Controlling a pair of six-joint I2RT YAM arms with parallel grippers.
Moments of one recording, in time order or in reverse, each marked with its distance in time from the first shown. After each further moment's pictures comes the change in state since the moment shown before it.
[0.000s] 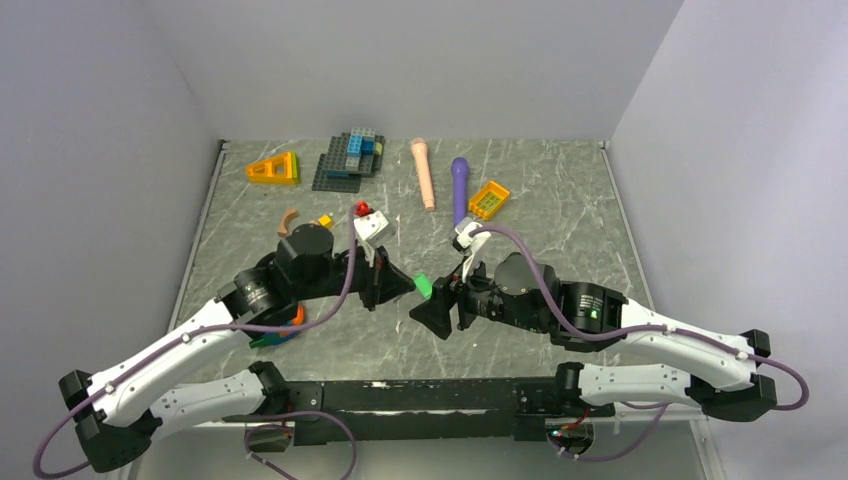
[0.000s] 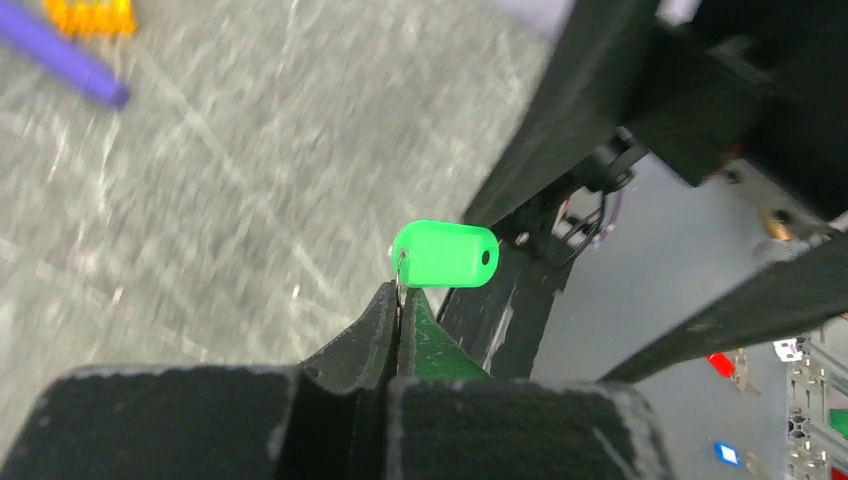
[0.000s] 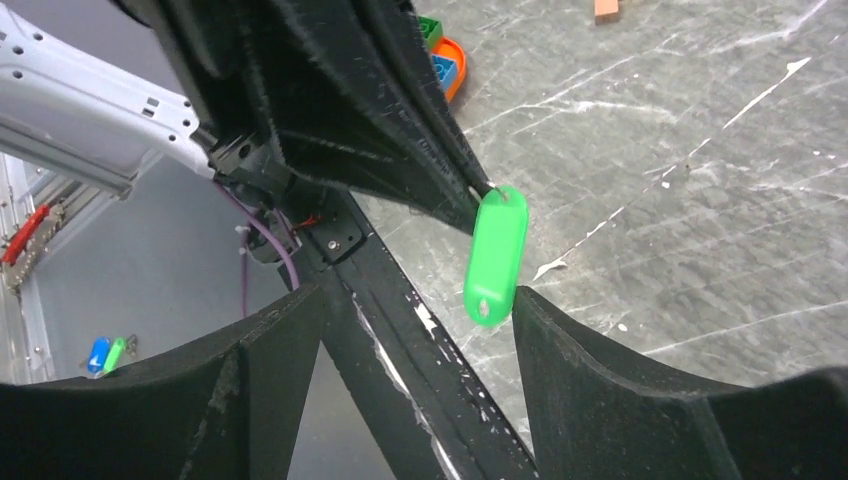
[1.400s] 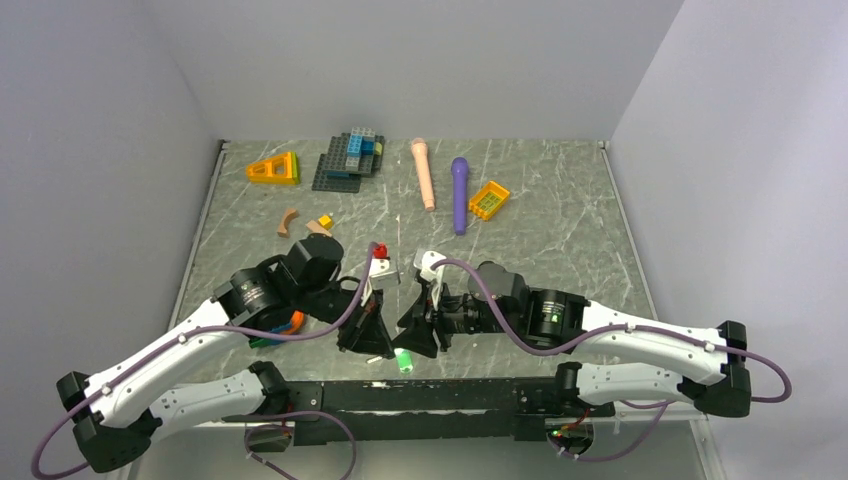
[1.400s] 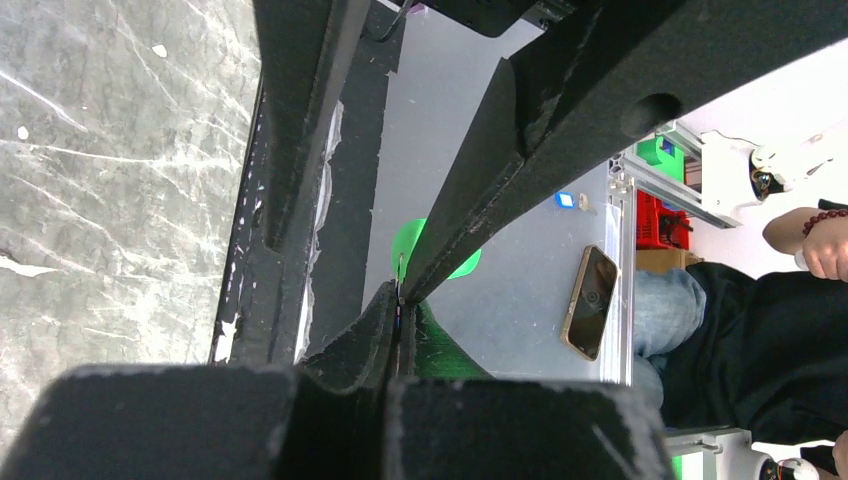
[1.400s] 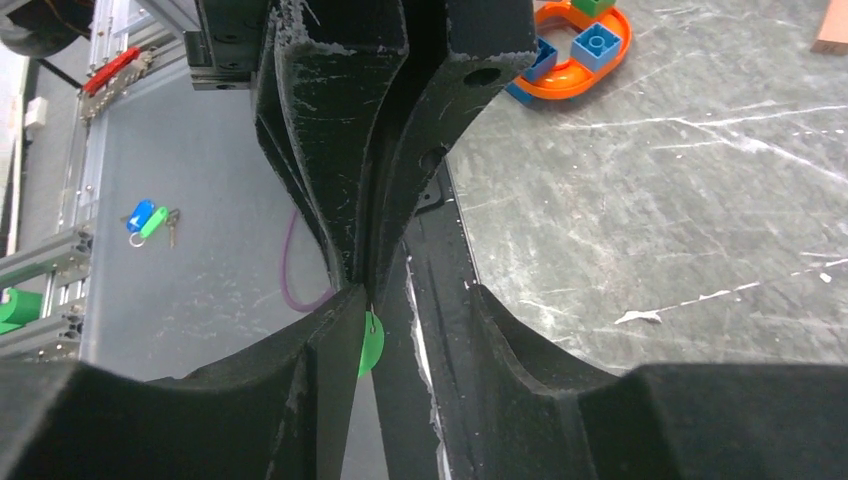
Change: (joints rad) left arm 0.000 0.020 0.071 -0.480 0.429 0.088; right arm 0.000 0.072 -0.150 0.255 -0.346 -0.179
